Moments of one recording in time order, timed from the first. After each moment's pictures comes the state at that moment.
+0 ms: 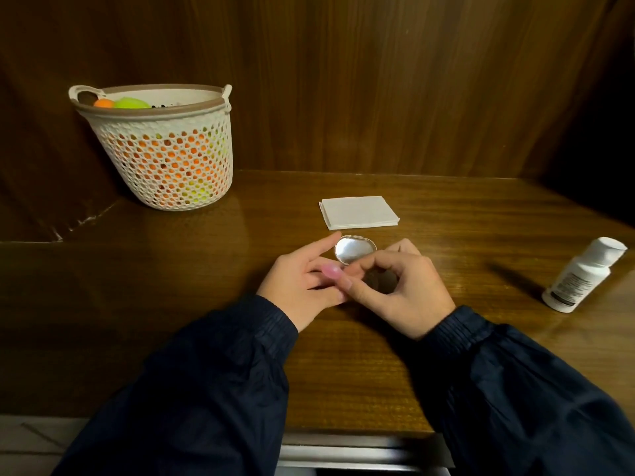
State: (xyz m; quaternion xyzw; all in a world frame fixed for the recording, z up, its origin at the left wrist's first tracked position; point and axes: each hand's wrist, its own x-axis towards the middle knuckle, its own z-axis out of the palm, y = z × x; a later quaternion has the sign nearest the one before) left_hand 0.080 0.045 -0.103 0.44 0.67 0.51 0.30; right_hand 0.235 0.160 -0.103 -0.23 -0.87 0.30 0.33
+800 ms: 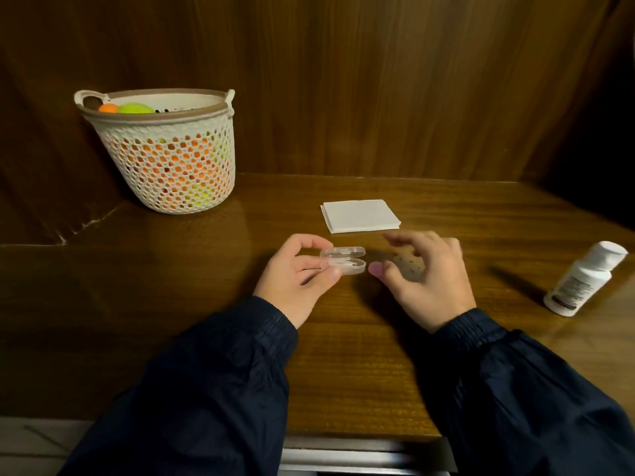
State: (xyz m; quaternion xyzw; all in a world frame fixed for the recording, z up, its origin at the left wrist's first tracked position) left_hand 0.072 0.046 -0.107 0.40 0.63 0.60 0.28; right_hand 0.244 0.177 -0.099 -0.36 -0.85 0.18 0.35
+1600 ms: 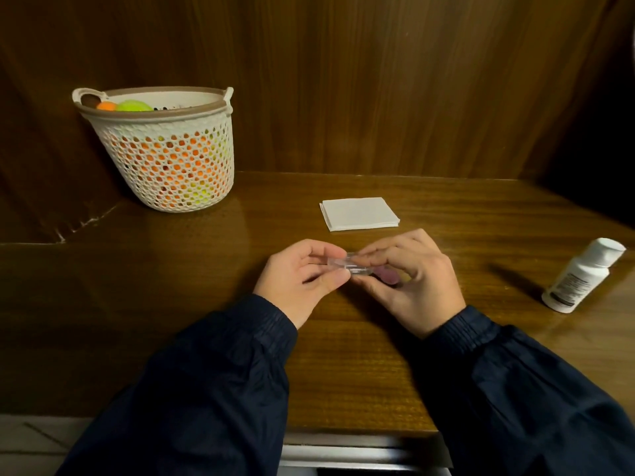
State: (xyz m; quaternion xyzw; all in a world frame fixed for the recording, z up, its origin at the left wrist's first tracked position) left_hand 0.076 0.044 -0.106 0.43 0.61 0.60 0.28; right_hand 0.241 0.169 -0.100 -0.15 -0.88 0.13 0.42
